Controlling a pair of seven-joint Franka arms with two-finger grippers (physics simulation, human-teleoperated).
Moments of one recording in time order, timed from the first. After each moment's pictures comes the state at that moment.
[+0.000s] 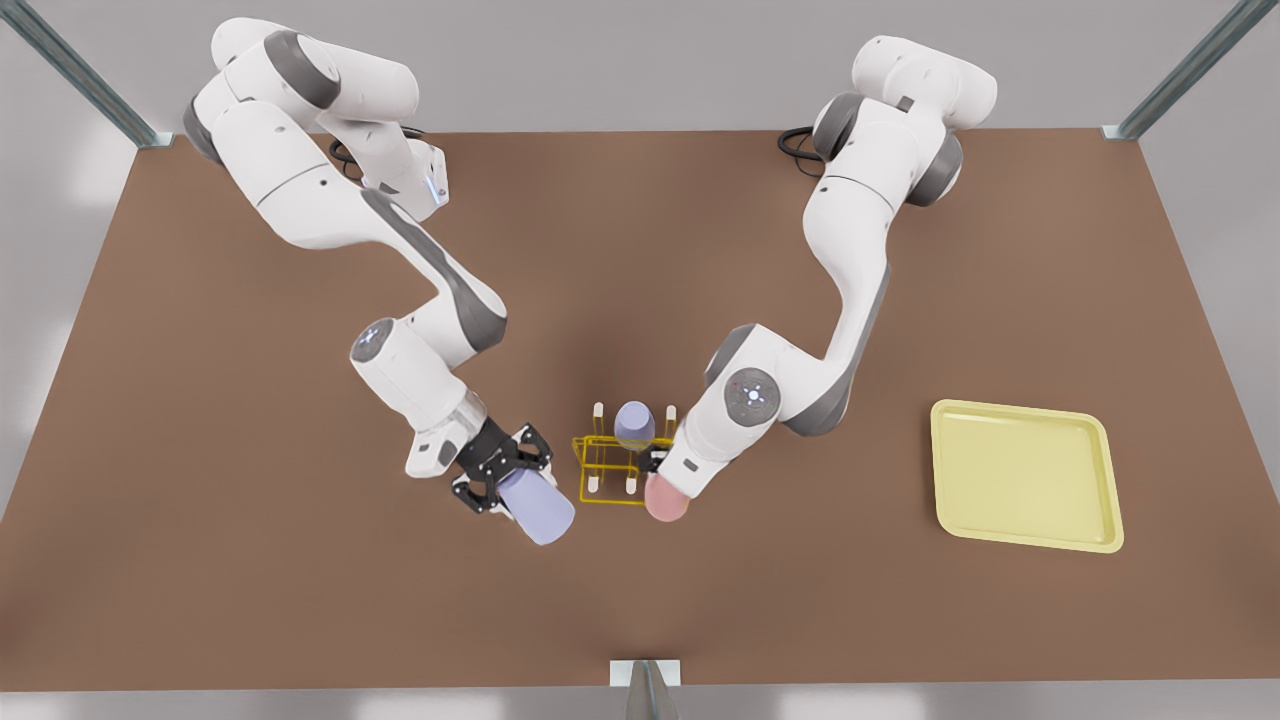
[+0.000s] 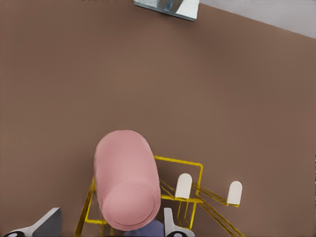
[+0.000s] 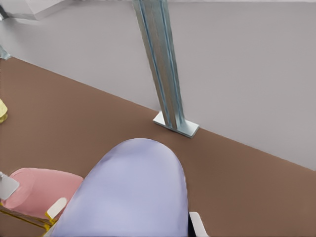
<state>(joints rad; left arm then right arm) -0.51 0.92 -0.08 -0.95 -0.12 2.01 -0.68 -0.13 0.64 0.67 -1.69 -0.04 2.92 -0.22</state>
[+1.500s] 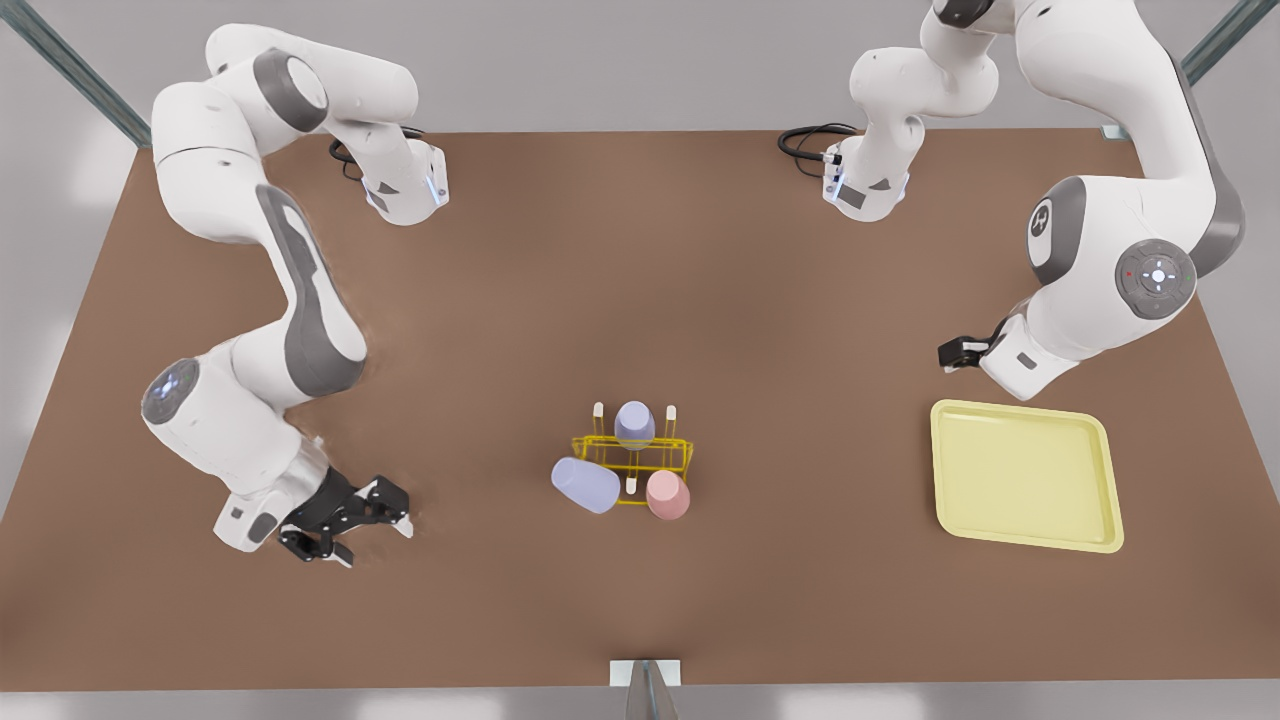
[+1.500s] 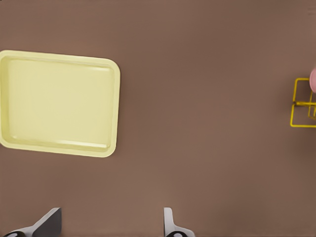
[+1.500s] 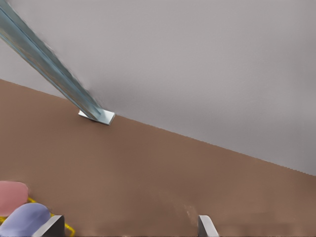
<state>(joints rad) -0.12 0.19 0.02 -1.51 0.03 1.56 -0.07 -0.20 0.66 0.42 -1.18 -0.08 2.14 -0.18</state>
